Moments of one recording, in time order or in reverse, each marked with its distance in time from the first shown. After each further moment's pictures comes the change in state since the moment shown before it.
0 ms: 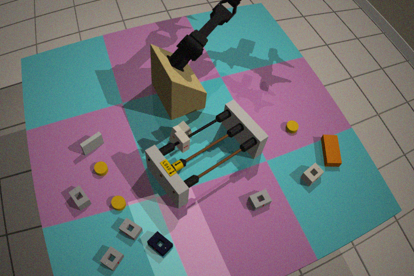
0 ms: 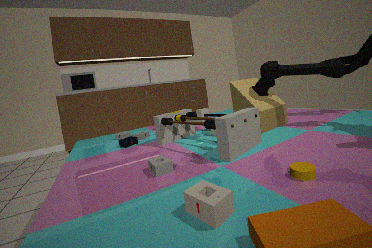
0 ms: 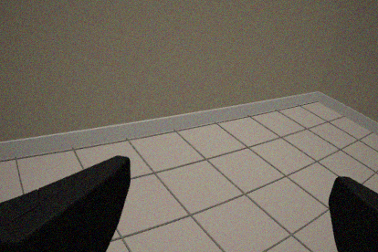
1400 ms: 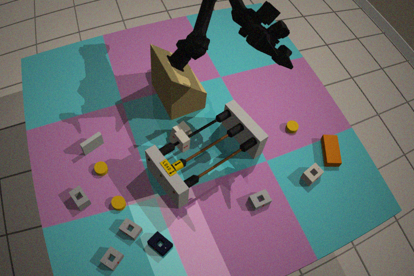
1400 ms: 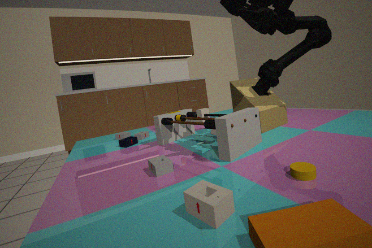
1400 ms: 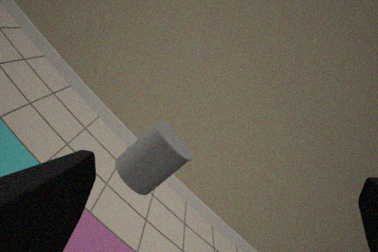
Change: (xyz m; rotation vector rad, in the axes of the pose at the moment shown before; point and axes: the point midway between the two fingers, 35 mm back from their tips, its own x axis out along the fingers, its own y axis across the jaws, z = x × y) arm -0.032 -0.545 -0.037 -0.667 0.131 -0.858
